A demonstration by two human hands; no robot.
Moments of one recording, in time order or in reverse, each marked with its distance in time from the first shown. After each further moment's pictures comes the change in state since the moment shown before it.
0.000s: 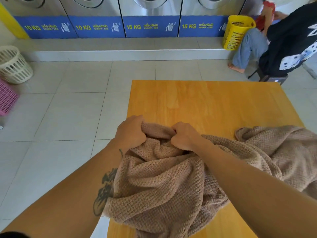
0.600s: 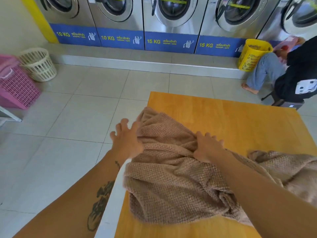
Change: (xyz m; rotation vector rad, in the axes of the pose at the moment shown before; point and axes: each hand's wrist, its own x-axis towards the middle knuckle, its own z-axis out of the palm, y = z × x) left_hand -0.017 -0.052 -0.010 0.093 0.082 -0.219; right_hand 0.019 0.015 -0.013 -0.457 -0.012 0.178
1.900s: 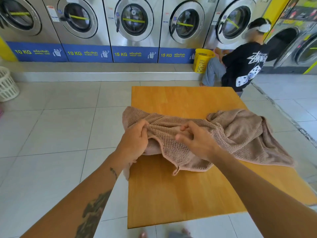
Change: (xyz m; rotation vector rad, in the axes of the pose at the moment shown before) left_hand -0.208 0.002 -0.034 -0.590 0.115 0.463; right_hand -0.252 -0.018 0.072 0.696 0.510 -0.317
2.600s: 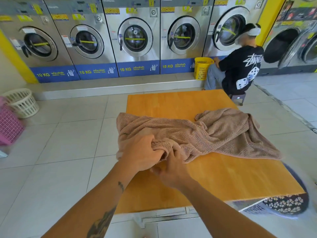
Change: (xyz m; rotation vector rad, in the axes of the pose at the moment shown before) left_hand -0.067 0.095 0.045 0.394 -0.096 0.018; right_hand -0.089 0.031 0.061 0.027 -0.076 0.187
